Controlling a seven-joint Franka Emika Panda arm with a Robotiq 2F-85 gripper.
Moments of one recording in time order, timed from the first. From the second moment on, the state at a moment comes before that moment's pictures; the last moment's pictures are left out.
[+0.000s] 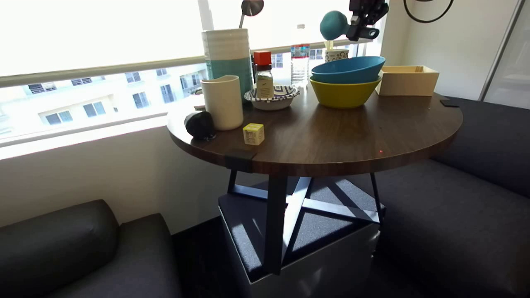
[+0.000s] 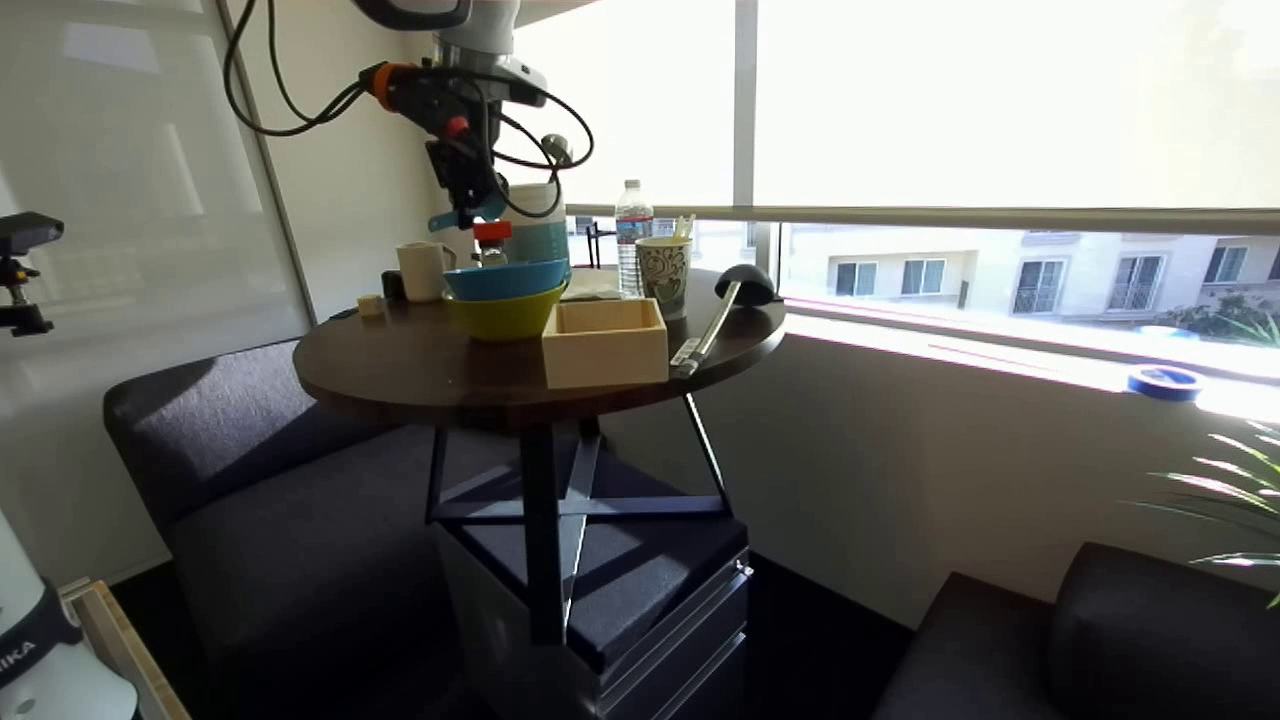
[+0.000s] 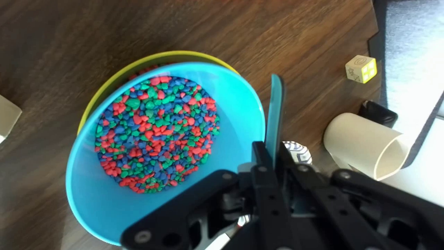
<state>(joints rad) -0.03 -0.13 -0.13 -1.98 0.44 1.86 -0.29</state>
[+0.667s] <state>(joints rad) 0.00 -0.16 -0.05 -1.99 0.33 1.82 -0.28</state>
